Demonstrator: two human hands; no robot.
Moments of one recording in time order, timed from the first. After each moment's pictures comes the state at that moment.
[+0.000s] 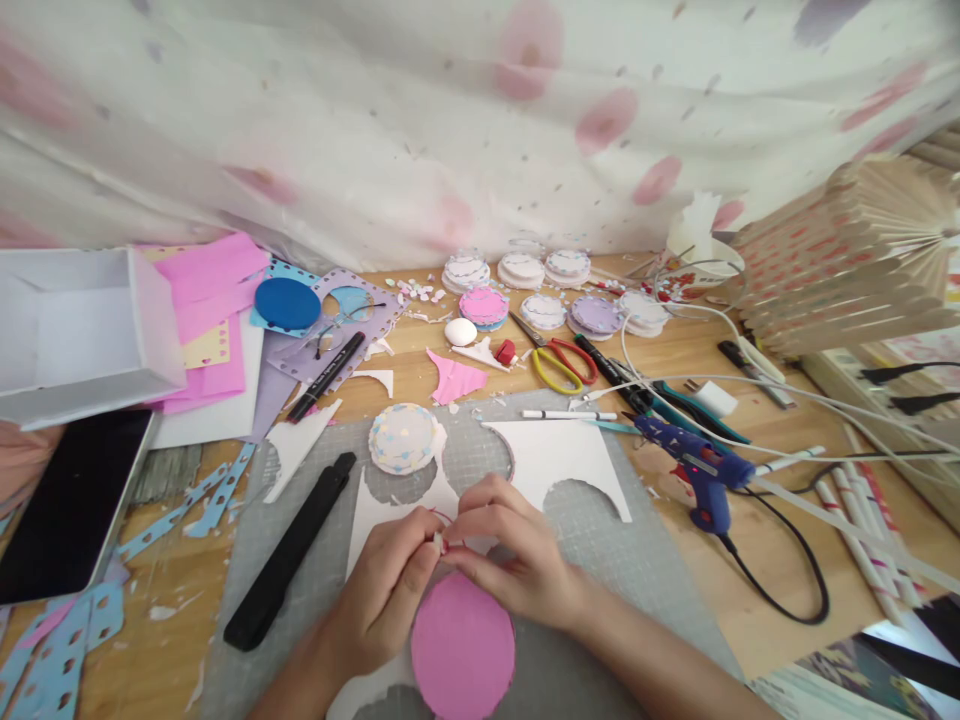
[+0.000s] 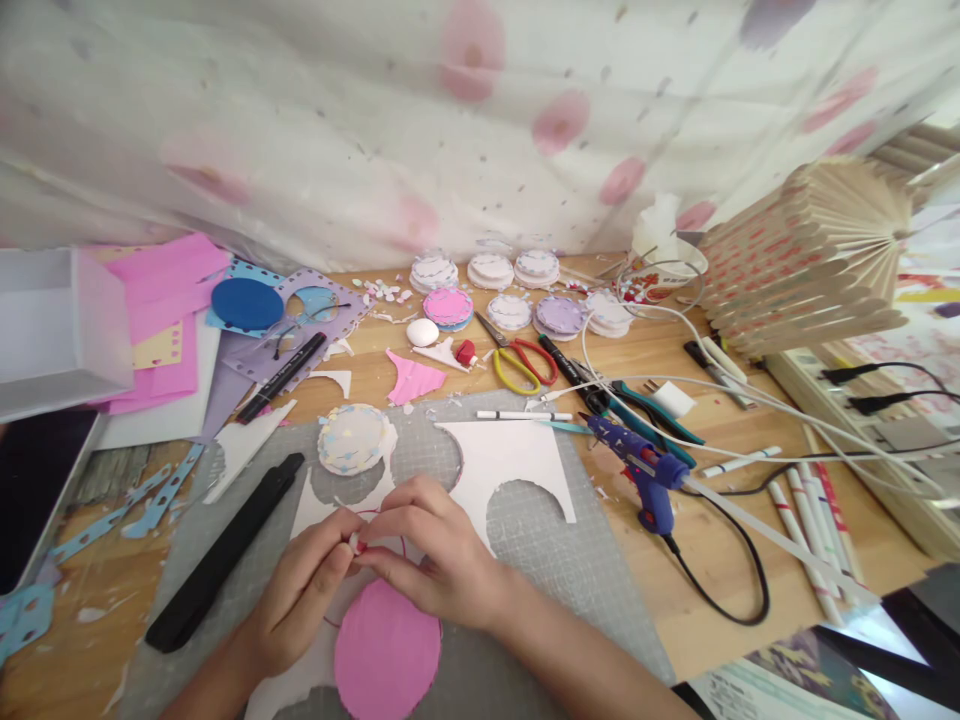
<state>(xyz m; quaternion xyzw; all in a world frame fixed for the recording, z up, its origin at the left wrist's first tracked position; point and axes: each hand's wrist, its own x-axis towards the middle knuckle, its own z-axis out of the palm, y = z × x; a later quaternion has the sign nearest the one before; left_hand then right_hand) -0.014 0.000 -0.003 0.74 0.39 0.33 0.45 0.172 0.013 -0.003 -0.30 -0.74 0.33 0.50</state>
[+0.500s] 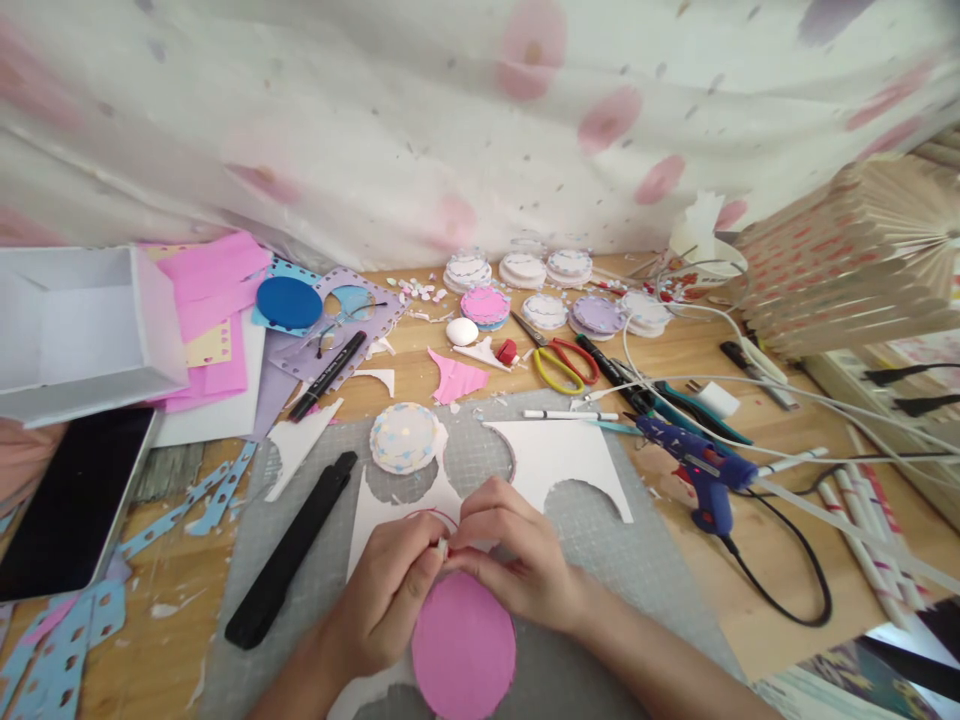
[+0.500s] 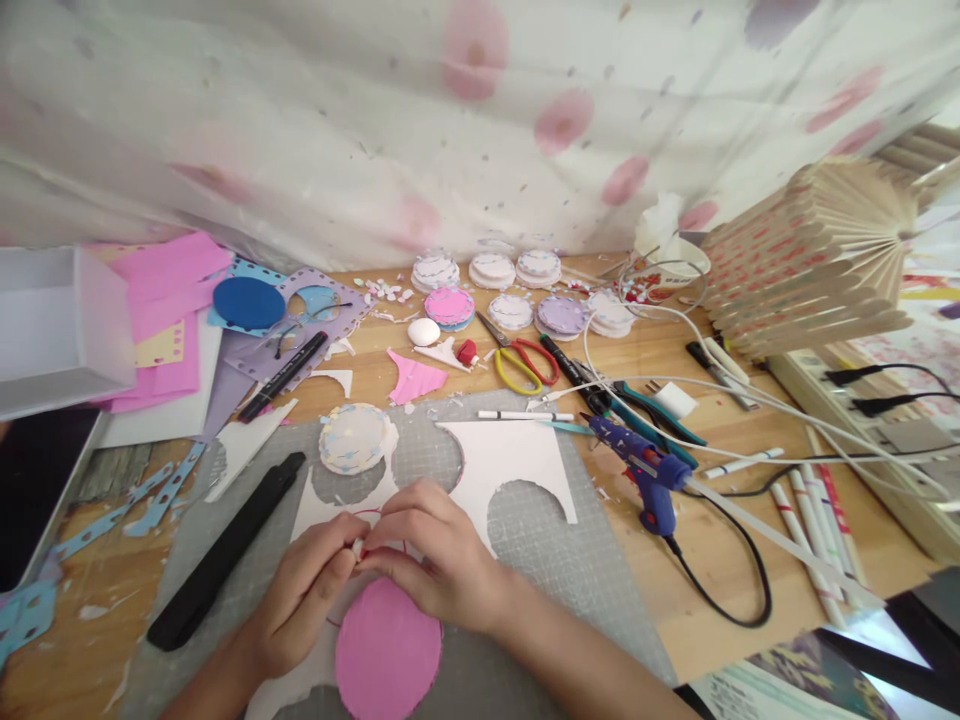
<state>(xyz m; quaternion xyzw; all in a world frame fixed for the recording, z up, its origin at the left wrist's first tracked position) -0.013 0.000 0.000 0.76 0.37 0.33 0.43 0.172 0.012 -0.004 -0.28 -0.74 0.33 0.52</state>
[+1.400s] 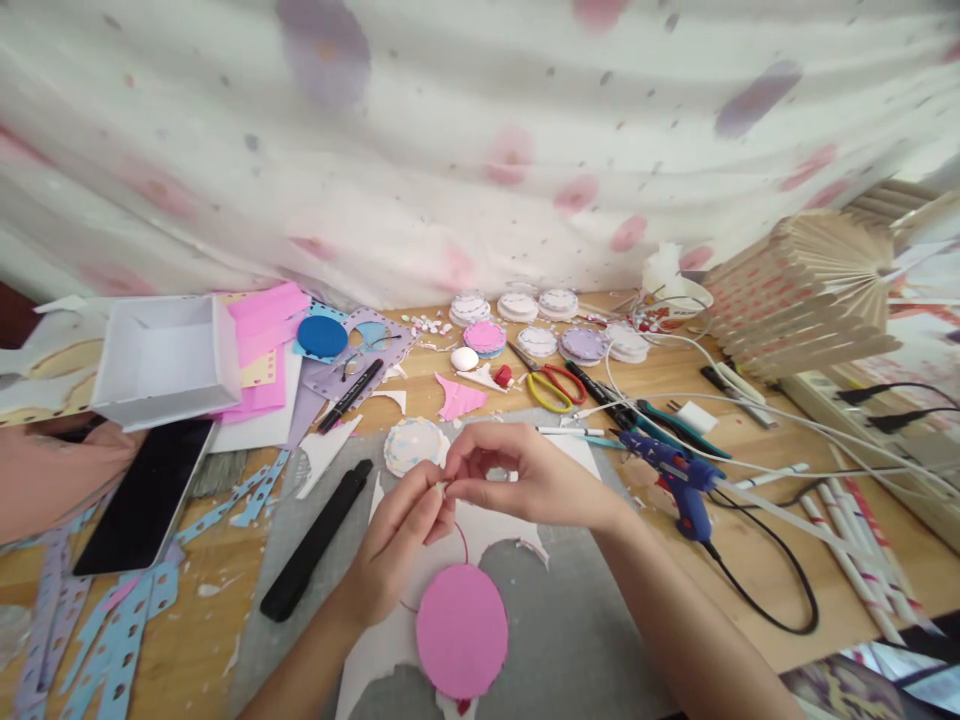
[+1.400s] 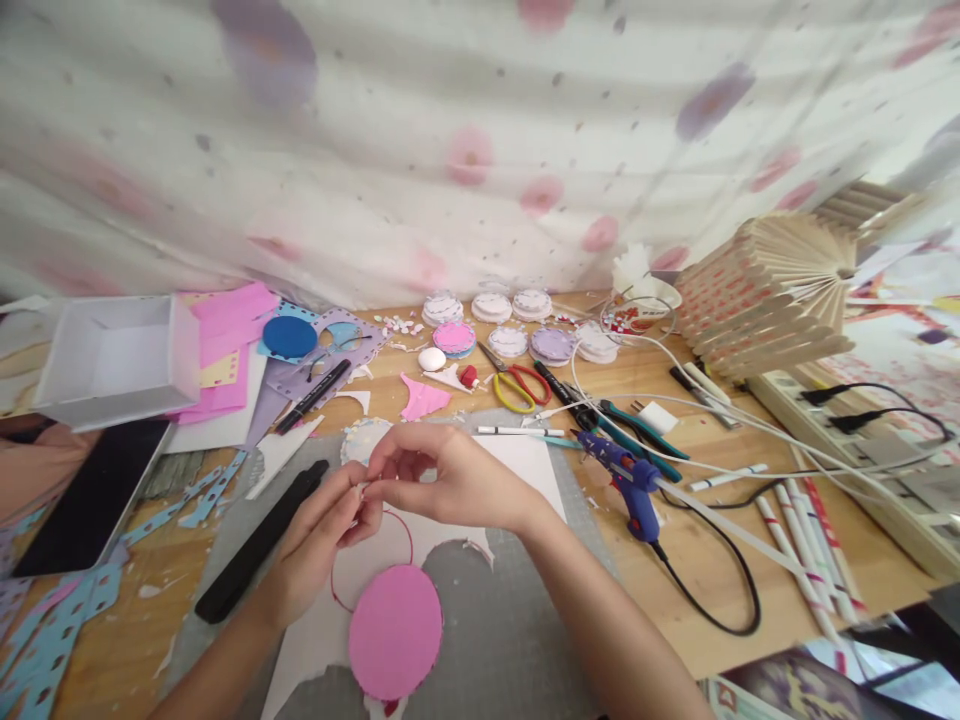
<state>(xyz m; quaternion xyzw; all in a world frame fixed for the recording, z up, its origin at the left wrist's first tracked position) 0.005 0.013 0.038 0.57 0.35 0.42 0.62 0.193 0.058 0.087 -0.30 -0.72 0.54 0.31</state>
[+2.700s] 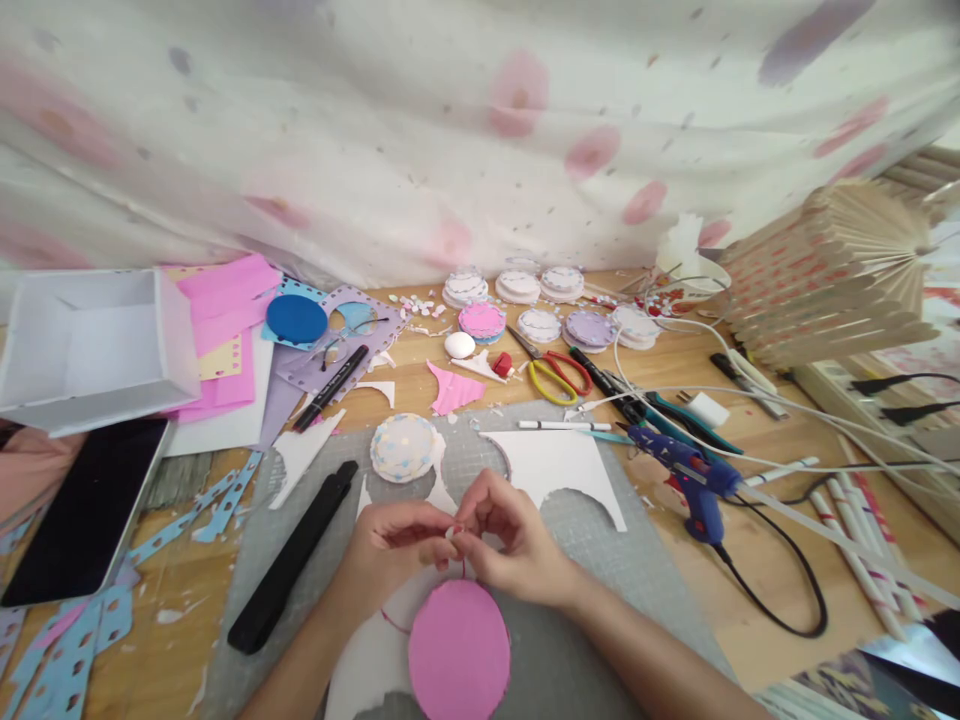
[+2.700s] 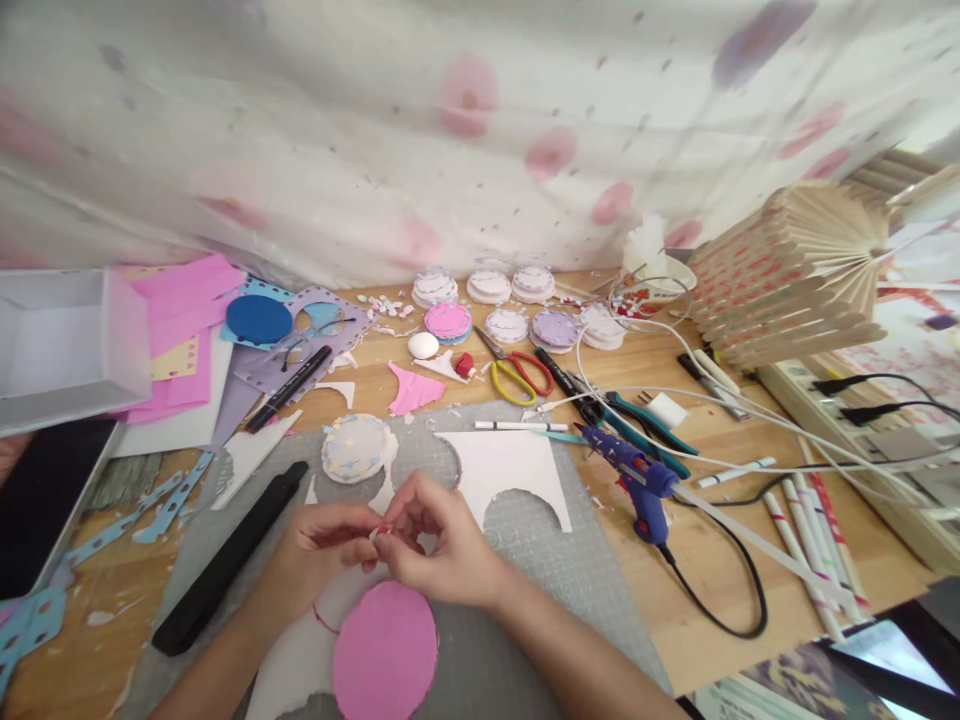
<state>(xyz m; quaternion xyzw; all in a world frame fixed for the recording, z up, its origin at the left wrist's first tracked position) -0.002 0.025 0.003 0.45 0.42 0.36 0.70 0.172 0.016 -0.005 -0.35 -0.56 0.61 0.43</state>
